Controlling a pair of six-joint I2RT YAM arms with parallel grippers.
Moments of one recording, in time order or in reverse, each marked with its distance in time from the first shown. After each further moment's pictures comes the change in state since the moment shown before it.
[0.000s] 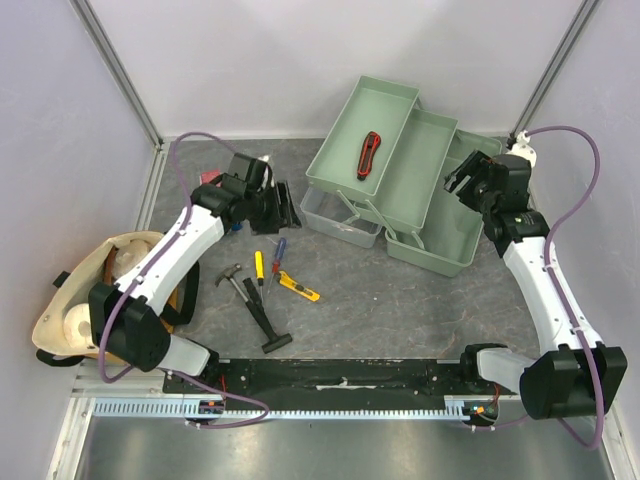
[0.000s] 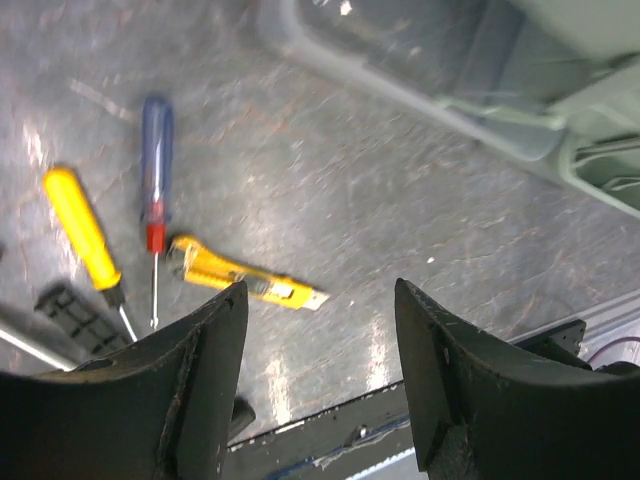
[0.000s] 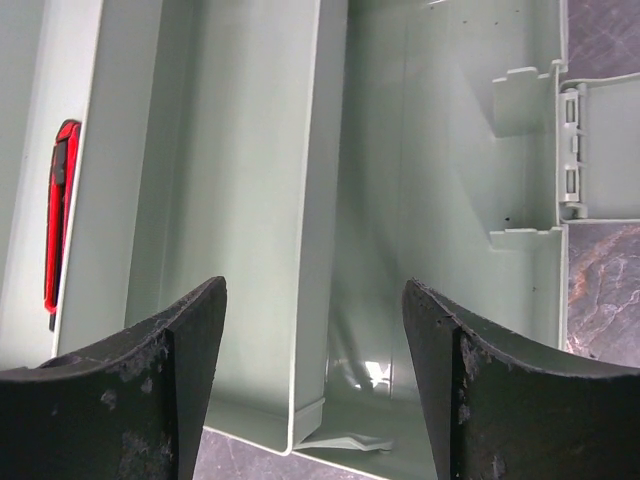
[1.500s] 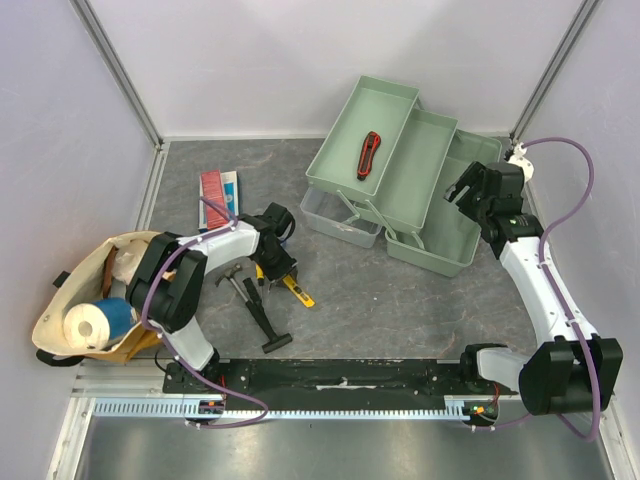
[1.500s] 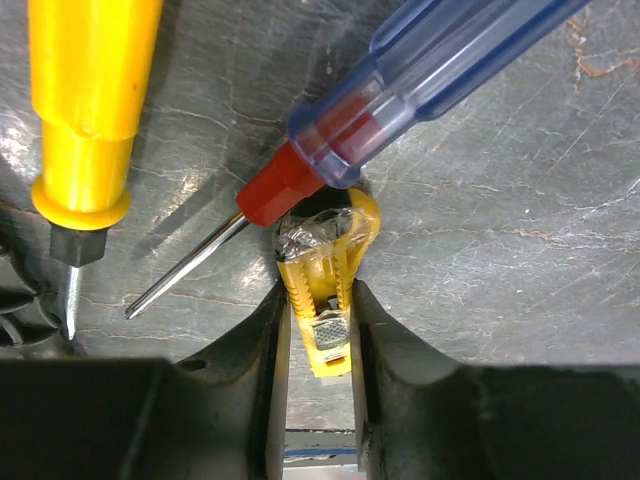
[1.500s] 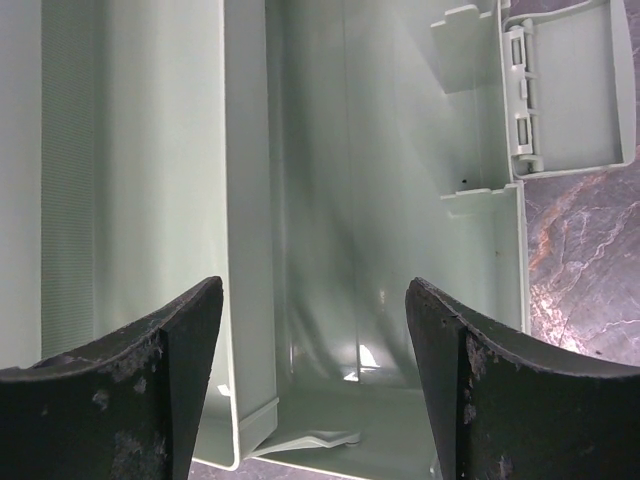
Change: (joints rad) left arm -0.061 0.256 -0.365 0.078 -0.083 -0.605; right arm -0.006 0.022 -0.063 -0.024 0.067 0.034
